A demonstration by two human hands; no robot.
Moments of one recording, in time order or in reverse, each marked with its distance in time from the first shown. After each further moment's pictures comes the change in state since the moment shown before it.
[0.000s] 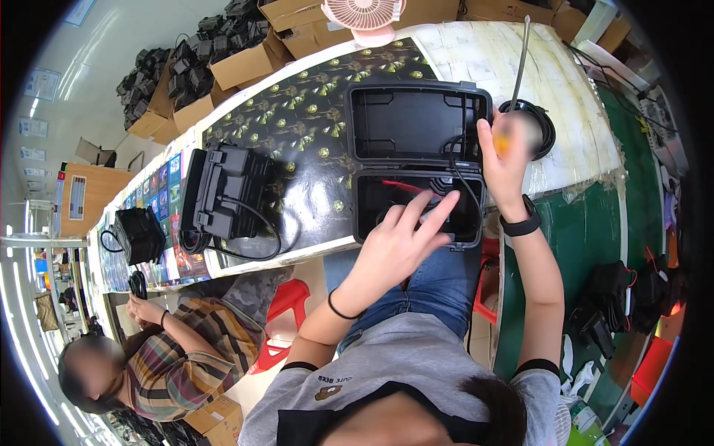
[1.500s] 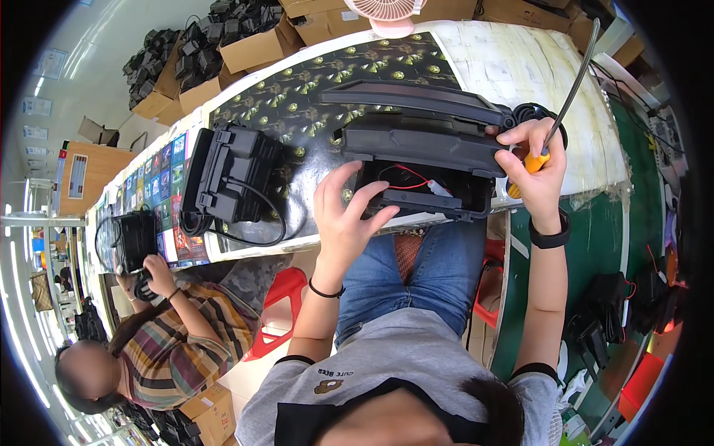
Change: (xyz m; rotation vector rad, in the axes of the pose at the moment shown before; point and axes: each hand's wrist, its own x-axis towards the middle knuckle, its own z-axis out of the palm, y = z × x) left_hand -0.032 -0.066 -0.001 0.153 0.463 -0.127; right_hand 0.013 -0.027 -0.032 0.530 -0.342 -0.011
